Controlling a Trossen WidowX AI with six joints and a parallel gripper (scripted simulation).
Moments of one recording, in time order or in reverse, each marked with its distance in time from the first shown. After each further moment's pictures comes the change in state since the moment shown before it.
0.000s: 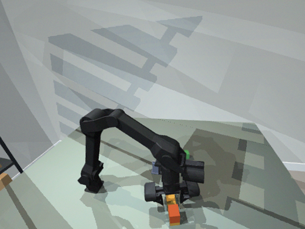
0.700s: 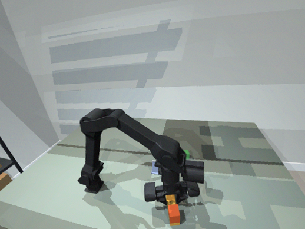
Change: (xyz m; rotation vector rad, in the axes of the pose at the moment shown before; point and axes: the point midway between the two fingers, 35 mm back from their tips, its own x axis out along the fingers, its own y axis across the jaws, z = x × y) arm 0.001 0.001 0.000 -0.001 -0.001 0.003
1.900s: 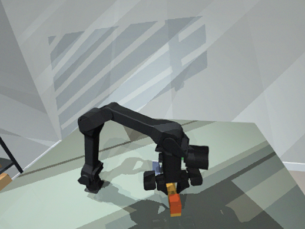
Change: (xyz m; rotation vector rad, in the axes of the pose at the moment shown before) arm -0.061 -0.004 -0.002 0.000 -0.005 0.016
